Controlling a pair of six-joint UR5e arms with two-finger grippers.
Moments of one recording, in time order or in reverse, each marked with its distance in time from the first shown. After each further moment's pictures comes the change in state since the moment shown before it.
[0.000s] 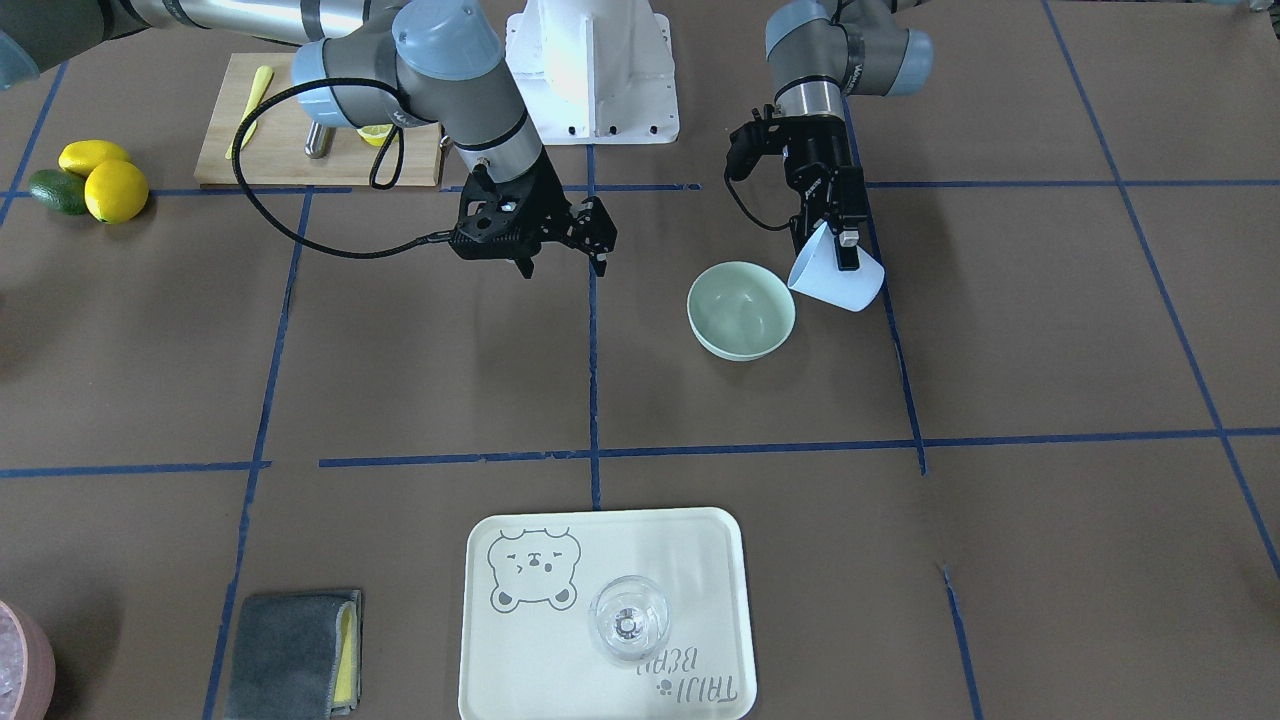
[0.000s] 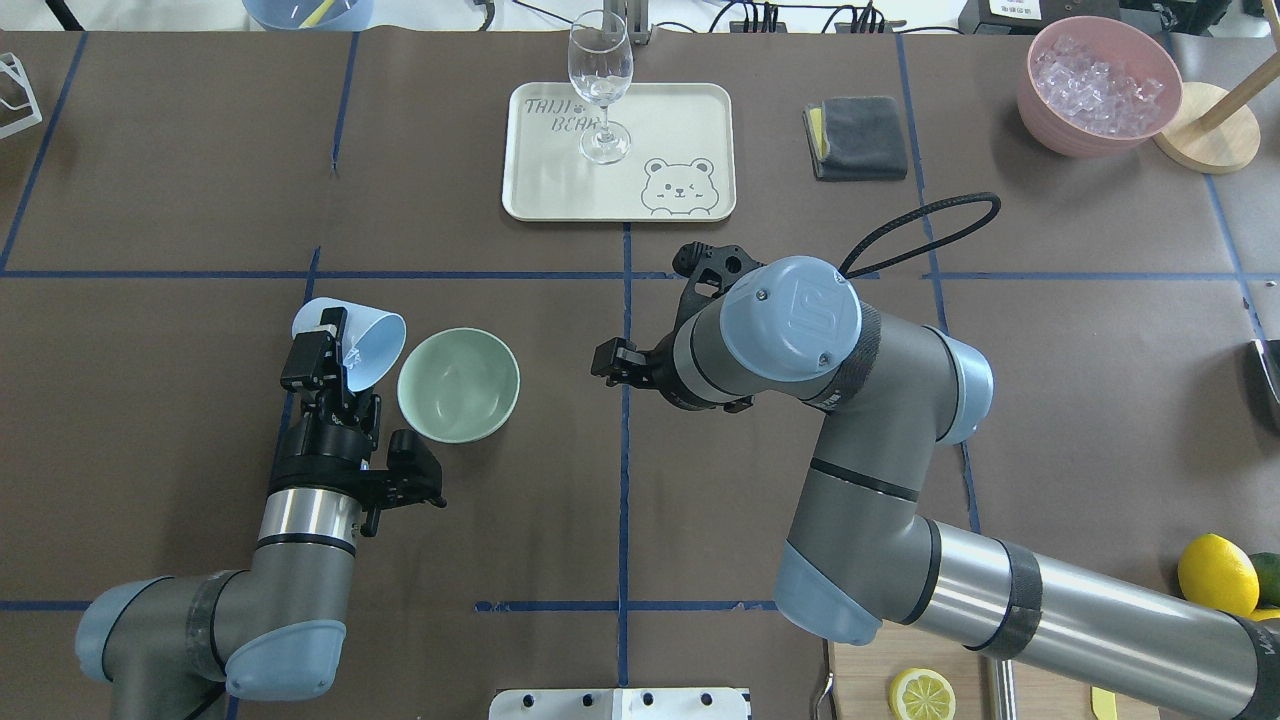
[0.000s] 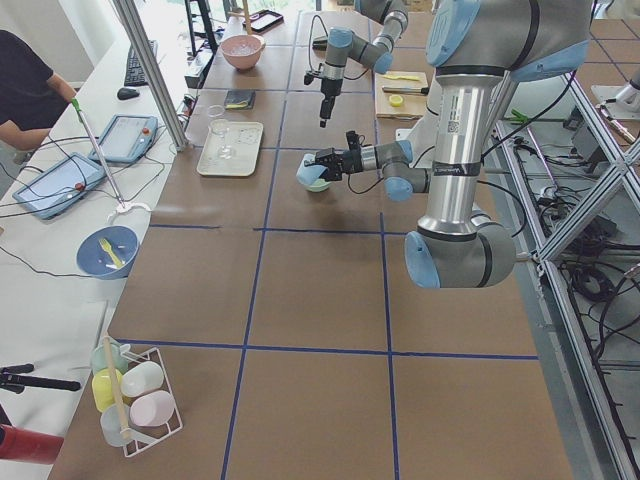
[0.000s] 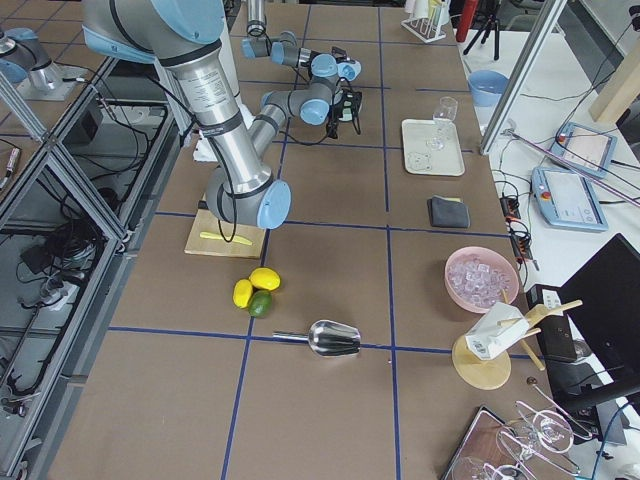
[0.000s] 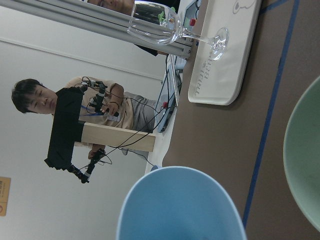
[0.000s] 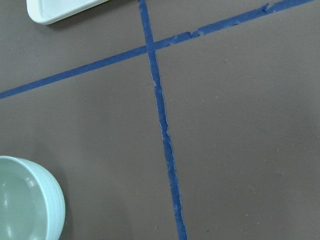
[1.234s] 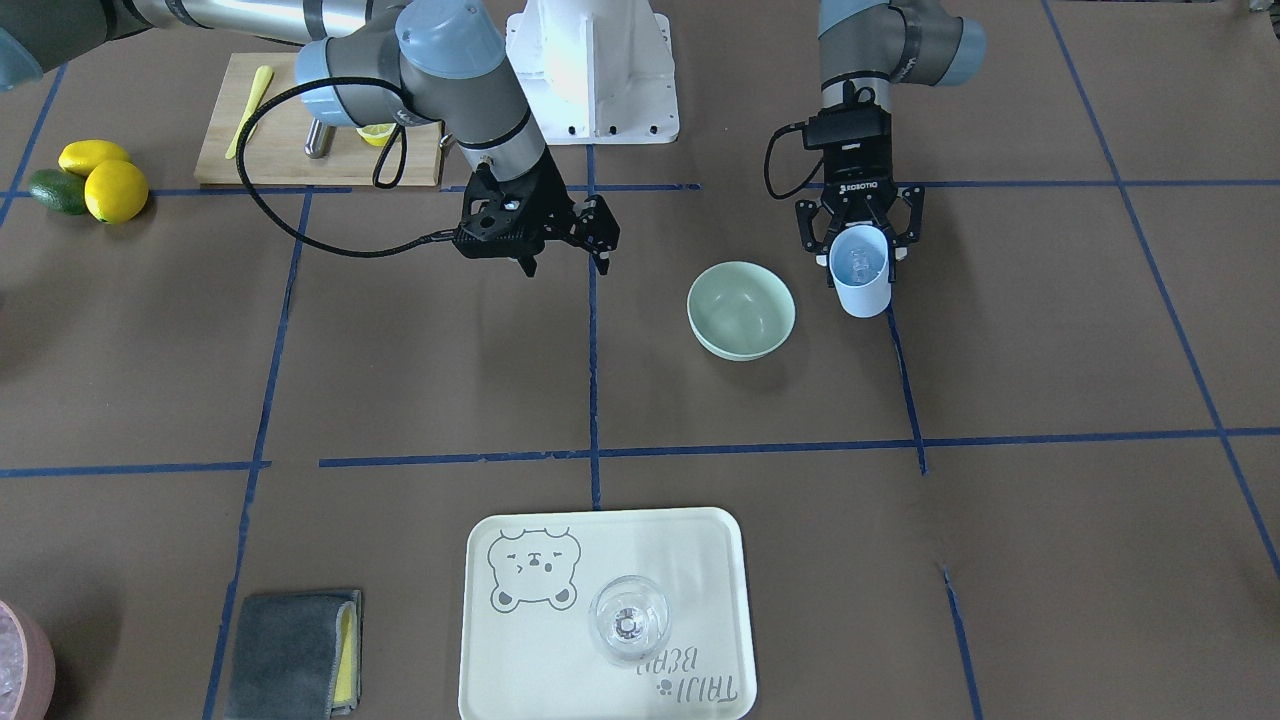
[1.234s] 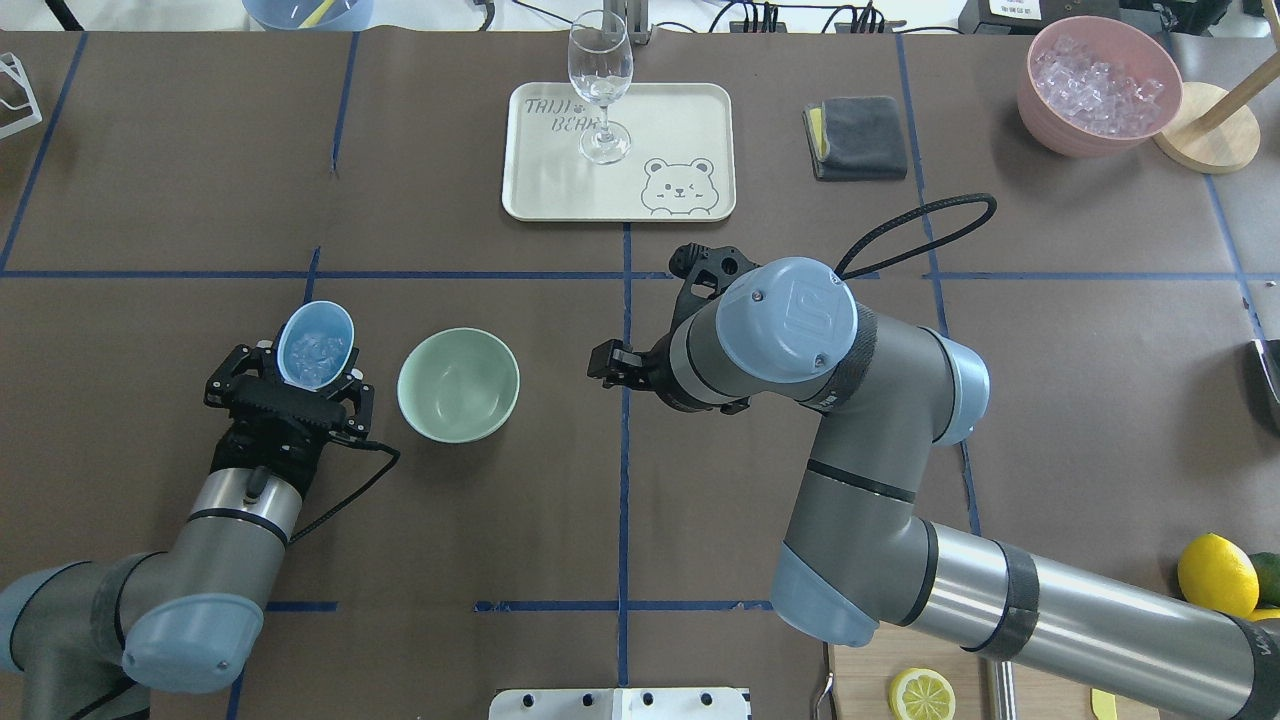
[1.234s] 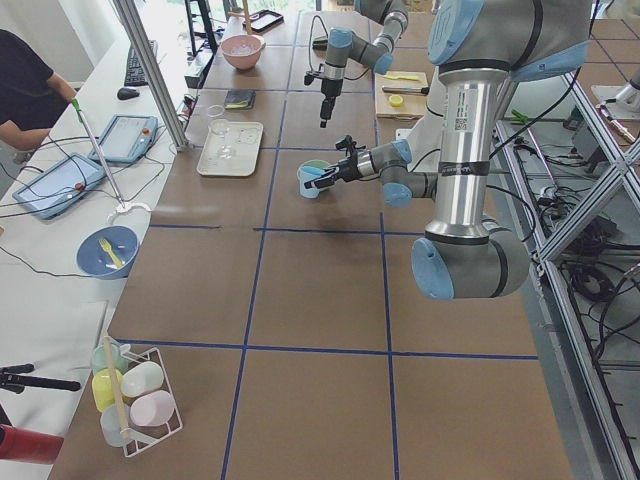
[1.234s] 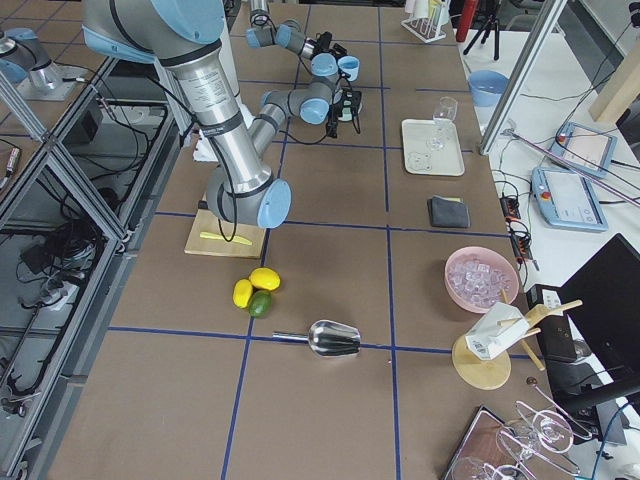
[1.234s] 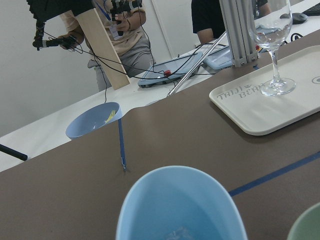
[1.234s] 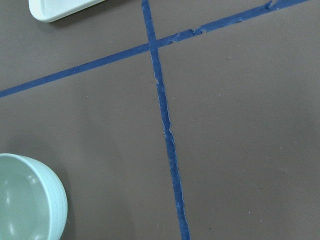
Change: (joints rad) left arm -0.030 0.114 -0.103 -0.054 -0.215 -0.872; right arm -0.003 0.004 -0.001 -0.001 0.001 0.000
